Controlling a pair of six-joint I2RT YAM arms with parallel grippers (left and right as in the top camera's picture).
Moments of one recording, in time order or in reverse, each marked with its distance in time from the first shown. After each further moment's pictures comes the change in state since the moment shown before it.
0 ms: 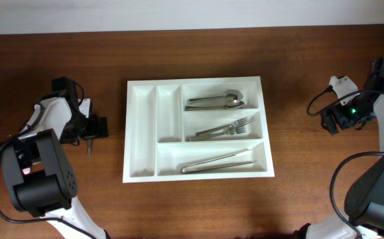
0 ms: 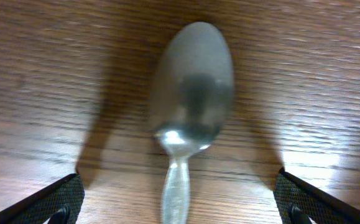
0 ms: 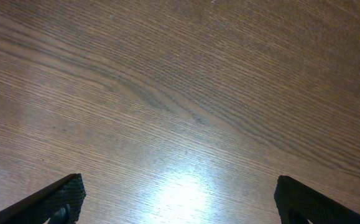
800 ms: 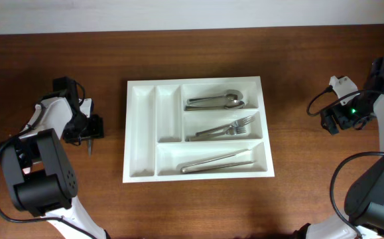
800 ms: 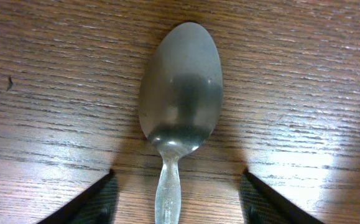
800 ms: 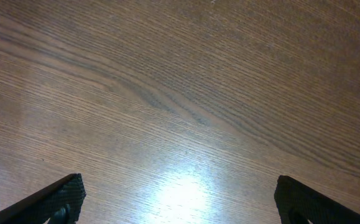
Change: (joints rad) left arm -0.001 0.002 0.000 0.000 -0.002 -0.005; right arm 0.000 0.000 0.000 0.000 0.000 0.000
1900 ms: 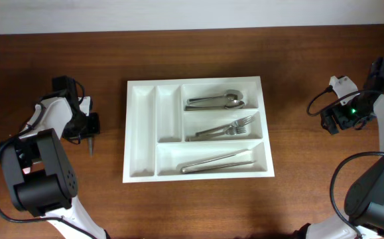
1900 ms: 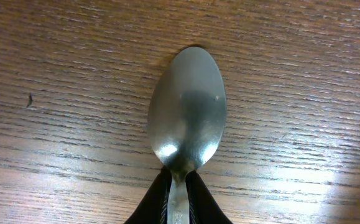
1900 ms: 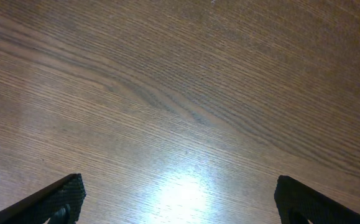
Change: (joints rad) left arm 0.000 0.000 0.001 0.032 -0.011 -0.009; right arm 0.000 0.000 0.000 0.000 0.000 0.000
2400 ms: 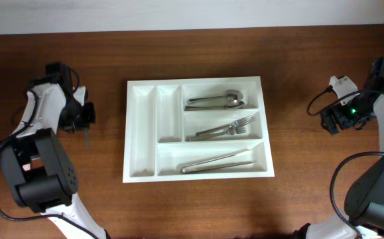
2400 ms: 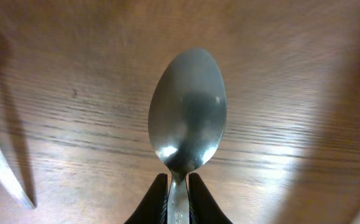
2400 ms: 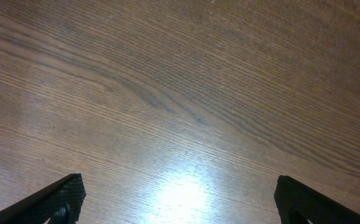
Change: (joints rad) left arm -0.009 0.027 0.237 -0.248 0.020 -0.016; right arm 0.000 0.000 0.000 0.000 0.000 0.000
